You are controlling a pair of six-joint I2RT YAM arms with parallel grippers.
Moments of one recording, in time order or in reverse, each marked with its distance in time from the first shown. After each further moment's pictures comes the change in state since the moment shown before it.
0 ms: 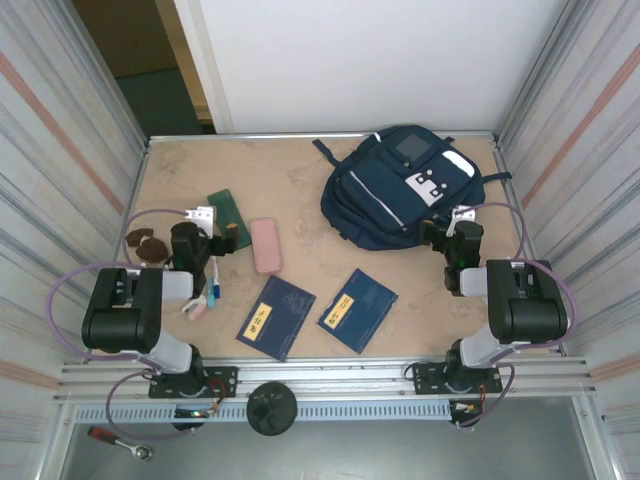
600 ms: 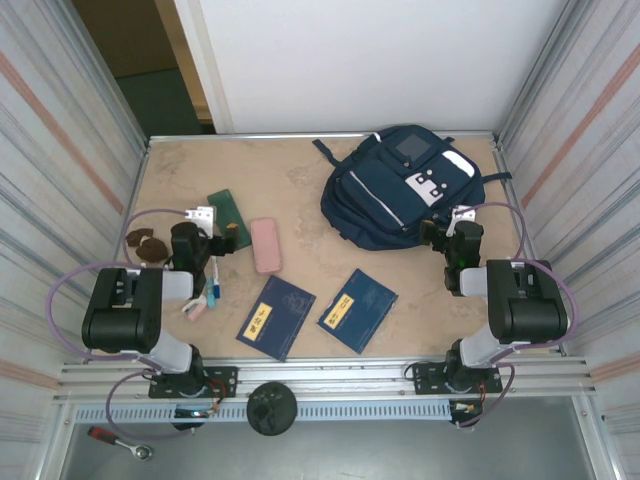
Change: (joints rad) left arm 0.003 0.000 0.000 0.000 0.011 0.000; right arm 0.000 0.000 0.000 0.000 0.000 0.000
